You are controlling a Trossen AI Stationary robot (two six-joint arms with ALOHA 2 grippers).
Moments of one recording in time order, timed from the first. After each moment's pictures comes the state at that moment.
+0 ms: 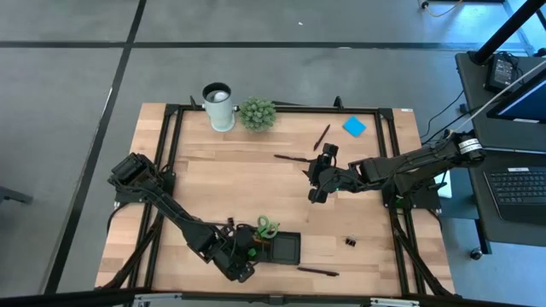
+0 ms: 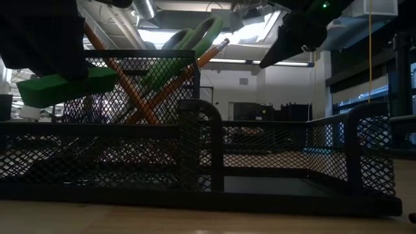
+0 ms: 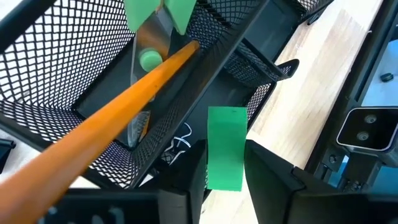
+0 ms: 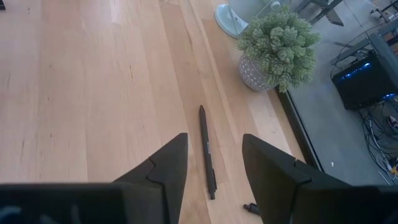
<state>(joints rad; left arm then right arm) -0.67 1.83 1.24 -0.50 -0.31 -1.27 0.21 1.35 0.94 -0.39 0.65 0.02</state>
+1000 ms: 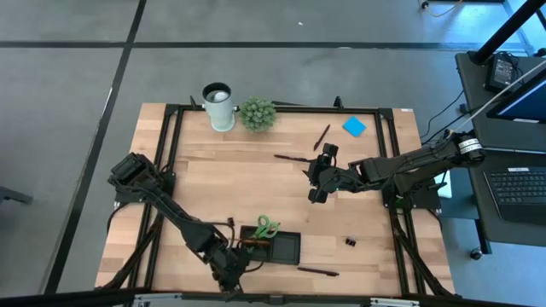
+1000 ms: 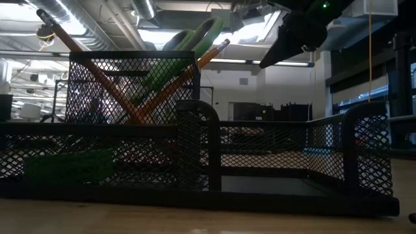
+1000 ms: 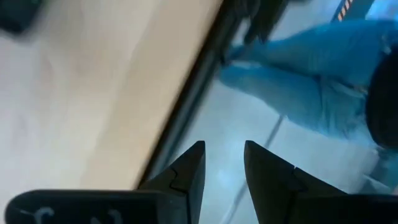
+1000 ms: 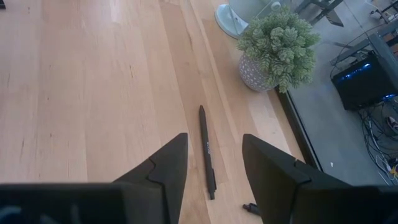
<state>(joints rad) -0.69 1.83 1.24 -0.36 0.29 -1.33 0.21 1.35 0.94 -0.39 0.65 0.01</state>
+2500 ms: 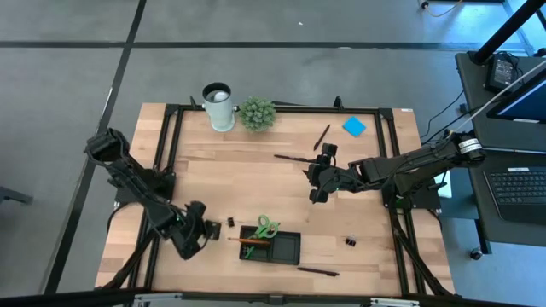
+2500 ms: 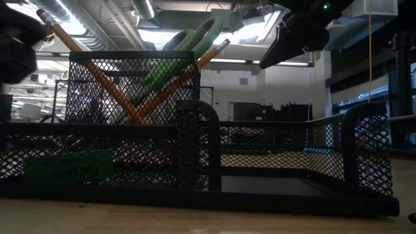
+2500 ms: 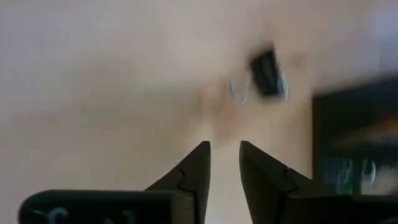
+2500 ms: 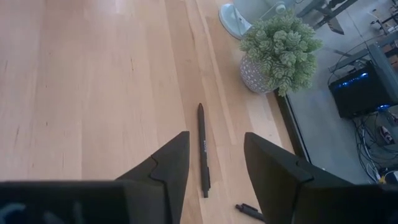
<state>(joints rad) -0.84 1.44 0.64 -0.44 -0.47 -2.22 0.21 1.35 0.94 -0.39 0.65 -0.05</state>
